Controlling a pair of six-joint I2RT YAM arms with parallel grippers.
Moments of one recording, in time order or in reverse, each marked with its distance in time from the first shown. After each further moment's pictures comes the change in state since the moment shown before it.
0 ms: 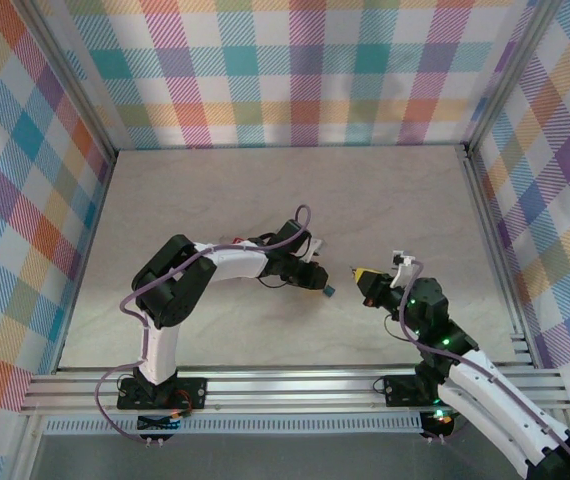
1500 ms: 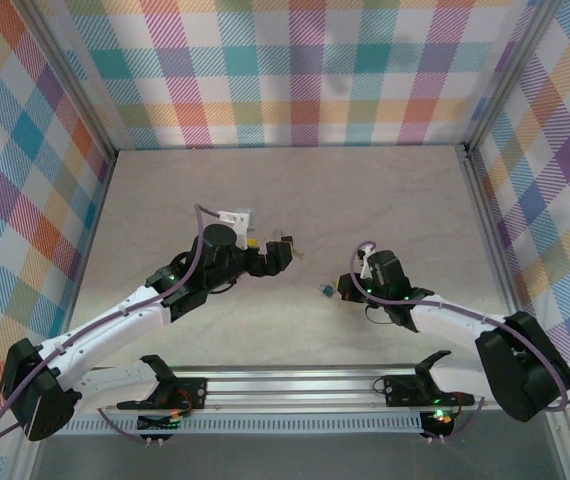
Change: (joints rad) left arm 0.000 -0.901 -0.355 -0.001 -0.476 -0.134; right arm -0.002 0.711 0.172 0.079 -0.099 -0.029
